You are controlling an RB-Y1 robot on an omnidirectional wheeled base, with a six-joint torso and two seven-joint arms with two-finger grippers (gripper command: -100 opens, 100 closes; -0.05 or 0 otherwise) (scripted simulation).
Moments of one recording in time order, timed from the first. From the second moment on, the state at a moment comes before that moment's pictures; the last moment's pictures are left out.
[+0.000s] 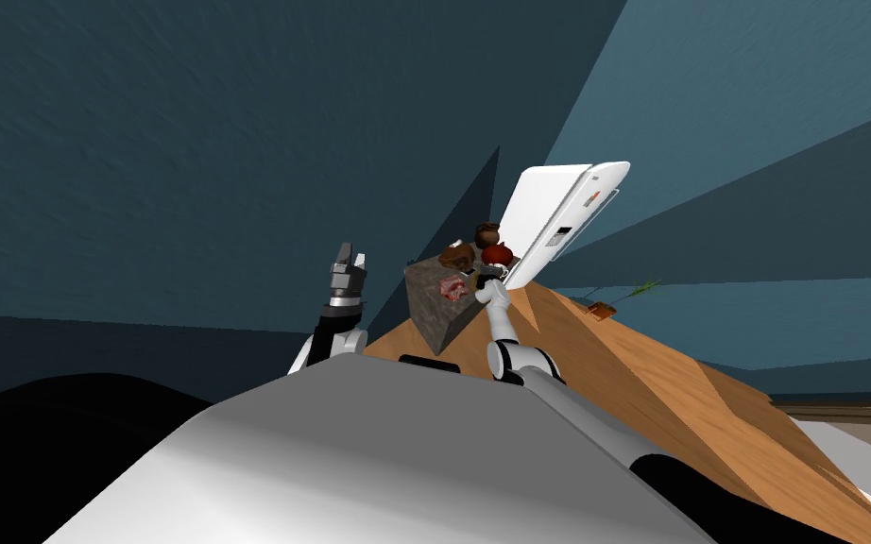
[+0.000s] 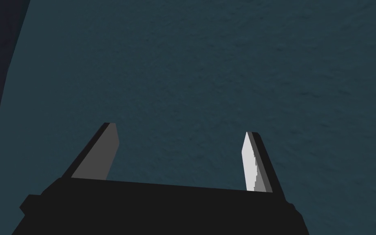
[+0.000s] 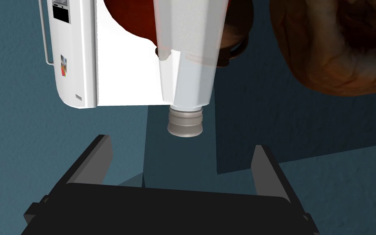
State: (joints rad) left arm 0.51 -0.01 0.01 -2.32 -0.06 -0.44 -0.12; right arm -0.62 -0.08 -0.19 -1.01 1.15 0.35 0.48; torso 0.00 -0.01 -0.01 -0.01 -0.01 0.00
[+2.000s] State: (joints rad) left arm 0.51 -0.01 0.01 -2.32 -0.06 -0.44 -0.12; right arm -0.44 -0.18 0.04 -1.51 0.86 0.77 0.68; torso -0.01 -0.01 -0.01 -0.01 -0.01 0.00
